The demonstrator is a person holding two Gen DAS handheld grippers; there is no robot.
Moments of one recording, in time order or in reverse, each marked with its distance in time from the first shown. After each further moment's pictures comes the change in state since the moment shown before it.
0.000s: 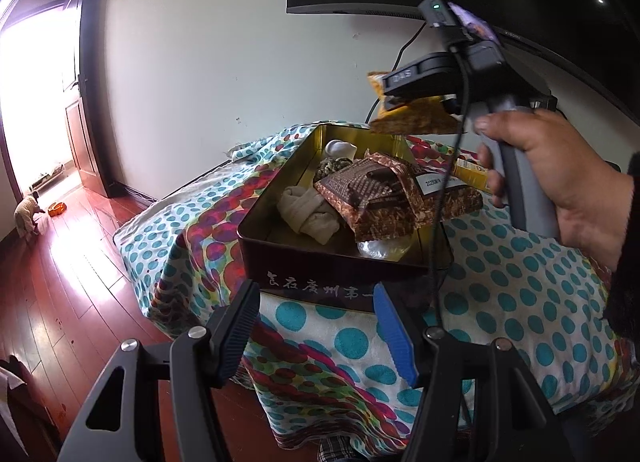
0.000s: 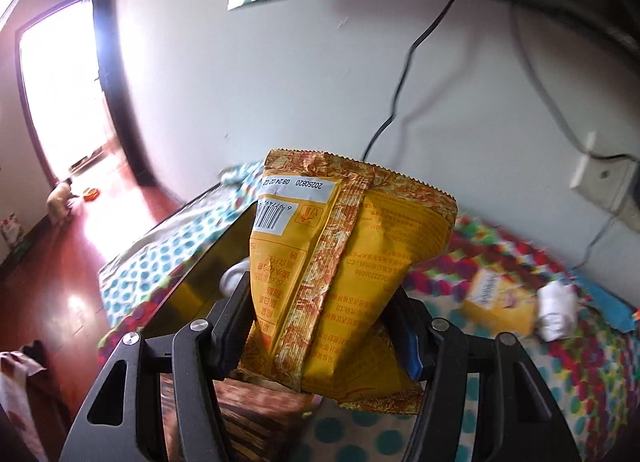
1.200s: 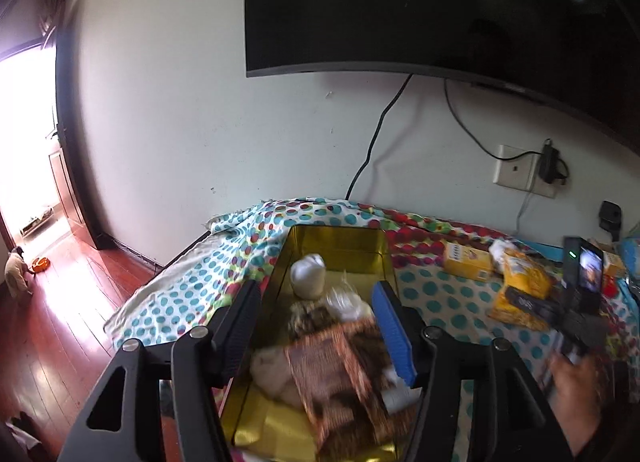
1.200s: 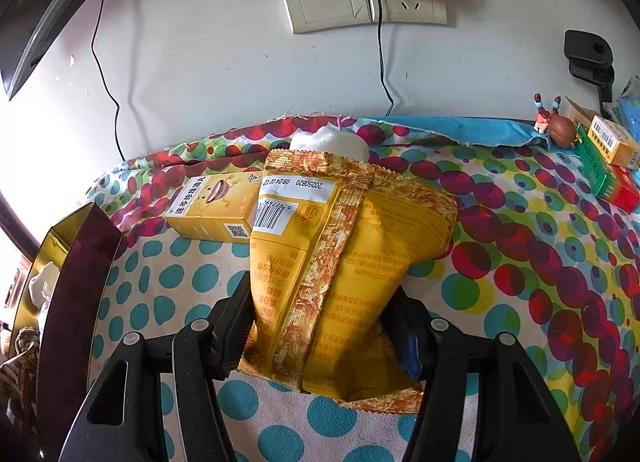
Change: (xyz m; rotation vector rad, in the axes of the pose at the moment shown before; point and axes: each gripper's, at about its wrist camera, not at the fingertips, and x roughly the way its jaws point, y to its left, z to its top) left arm 0.019 -0.025 0.128 0.080 -0.107 -0.032; right arm -0.012 -0.209 -0.121 0.498 0.010 -0.334
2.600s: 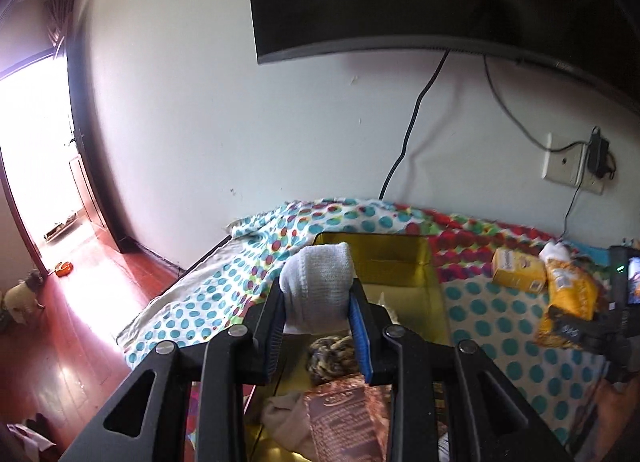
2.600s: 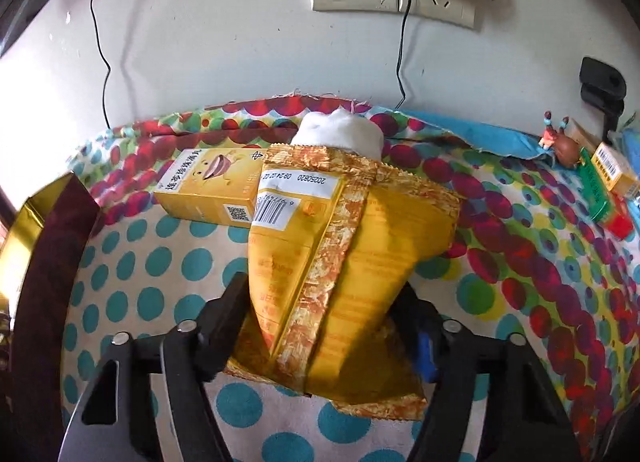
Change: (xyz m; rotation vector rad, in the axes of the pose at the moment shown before) left arm 0.085 0.001 0.026 0.037 0.033 0.129; right arm 0.017 0.019 0.004 -0.076 0.070 -0.070
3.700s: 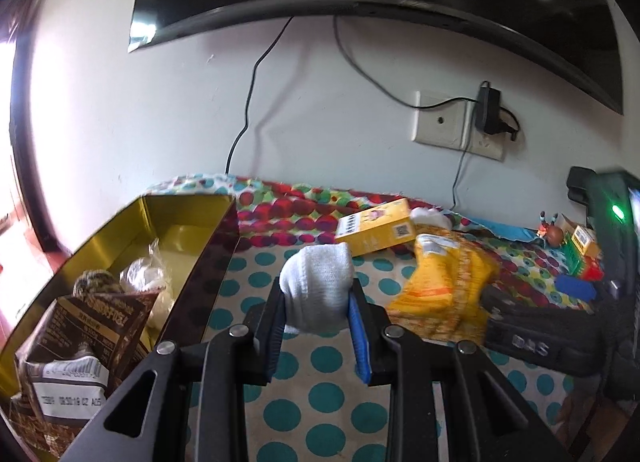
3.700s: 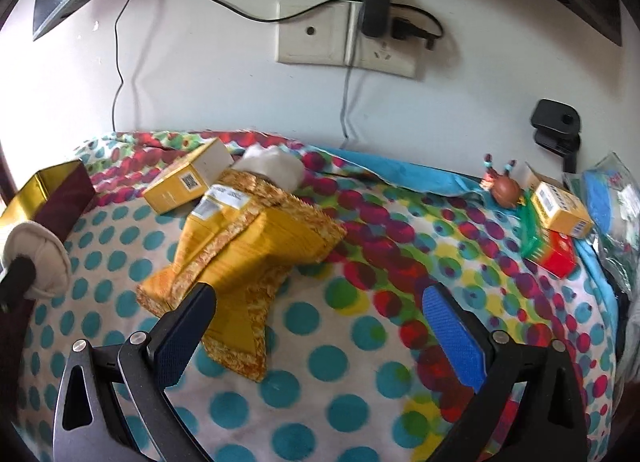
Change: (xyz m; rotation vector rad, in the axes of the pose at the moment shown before) left arm 0.002 -0.164 -0.063 0.007 -0.075 -0.298; right arm -0.055 -0.056 -0.014 -0.132 -0.145 -0.054
